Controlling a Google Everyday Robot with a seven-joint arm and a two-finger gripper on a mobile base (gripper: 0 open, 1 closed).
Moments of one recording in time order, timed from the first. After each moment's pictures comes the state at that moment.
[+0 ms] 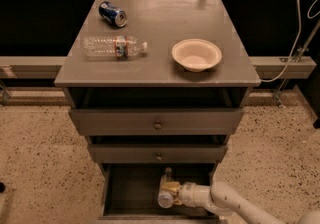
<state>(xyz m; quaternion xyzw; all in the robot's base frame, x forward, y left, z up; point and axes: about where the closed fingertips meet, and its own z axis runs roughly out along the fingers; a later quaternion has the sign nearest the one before) 0.506 -0.036 0.237 -0.81 0.25 -0.01 0.53</state>
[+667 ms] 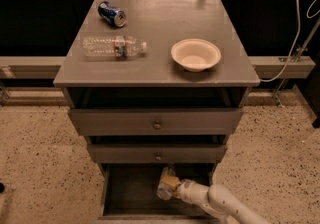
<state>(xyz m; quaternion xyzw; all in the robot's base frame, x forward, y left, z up) 0.535 -0.036 0.244 -0.80 0.25 -0.11 0.54</state>
